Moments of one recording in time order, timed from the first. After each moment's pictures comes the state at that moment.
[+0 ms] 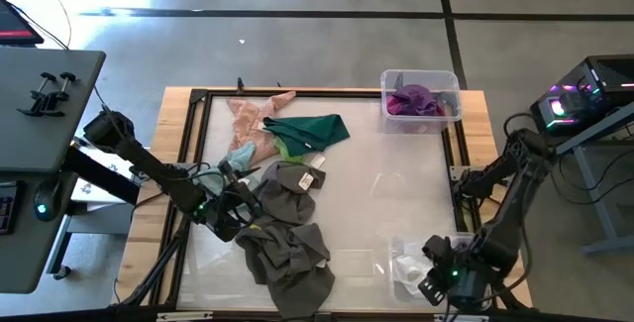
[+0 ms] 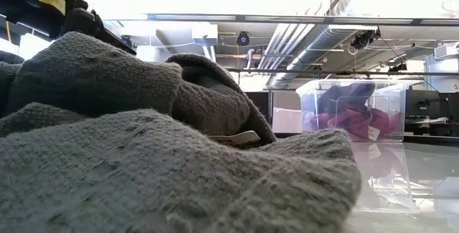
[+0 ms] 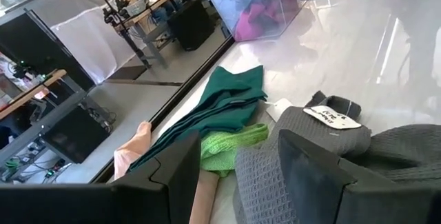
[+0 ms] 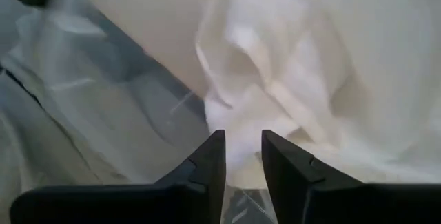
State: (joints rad) left arm -0.64 1.27 0.53 -0.21 -1.29 -0.46; right arm 1.04 1.50 1.28 -1.03 0.10 1.93
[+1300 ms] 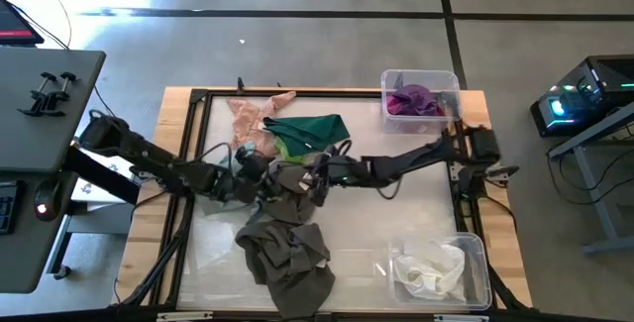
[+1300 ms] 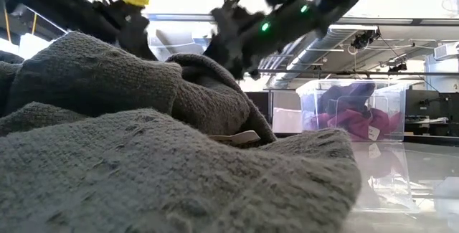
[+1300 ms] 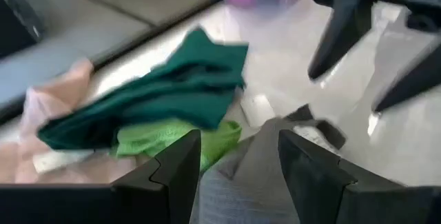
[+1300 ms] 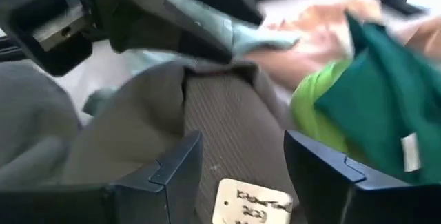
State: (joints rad) left arm -0.29 1.26 0.52 0.02 -0.87 -0.53; right arm 0.05 1.88 1.07 0.34 0.24 0.25
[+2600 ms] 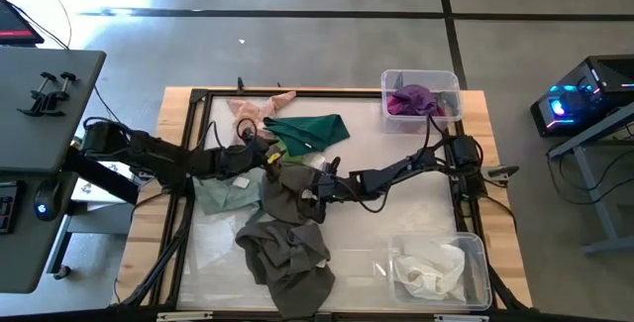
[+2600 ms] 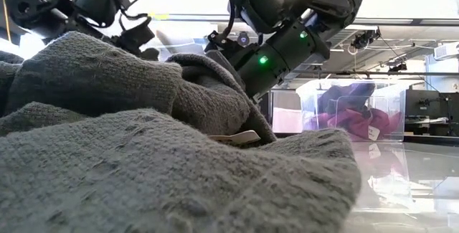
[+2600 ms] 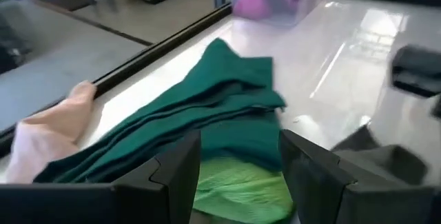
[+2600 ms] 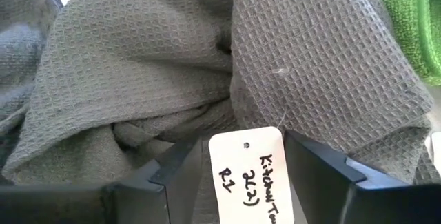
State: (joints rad) left arm 0.06 1.30 0.32 0.55 -0.55 -0.15; right arm 0.11 2.03 1.11 0.26 0.21 0.29
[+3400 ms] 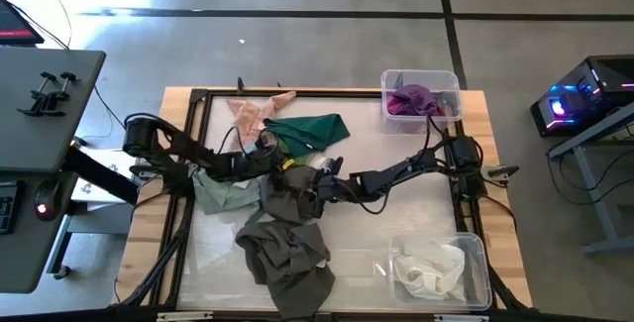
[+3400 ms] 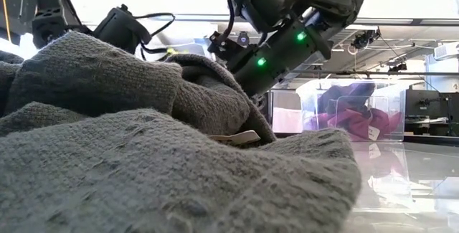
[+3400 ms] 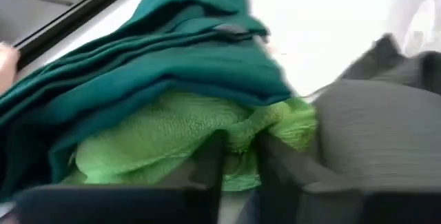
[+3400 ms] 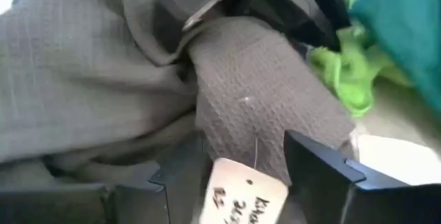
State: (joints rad) left arm 0.07 1.66 0.37 0.72 -0.44 -0.07; right arm 0.14 2.03 1.11 0.26 0.40 0.28
